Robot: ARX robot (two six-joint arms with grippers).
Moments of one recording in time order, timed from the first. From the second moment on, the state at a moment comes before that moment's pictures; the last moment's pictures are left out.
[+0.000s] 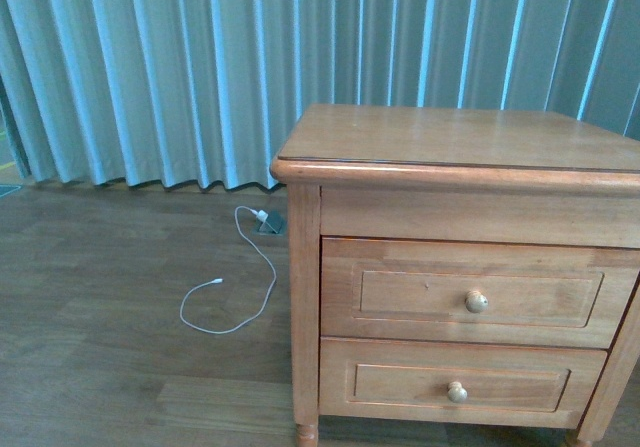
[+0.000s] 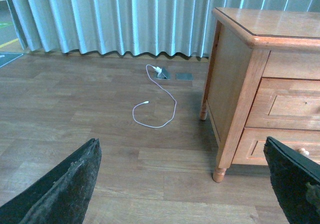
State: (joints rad) left arm 0.00 0.00 0.01 0.00 0.00 0.00; right arm -0.01 0.46 0.15 0.31 -0.01 0.04
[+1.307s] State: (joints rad) left arm 0.00 0.00 0.01 0.00 0.00 0.00; right arm 0.00 0.00 0.01 0.00 0.00 0.00
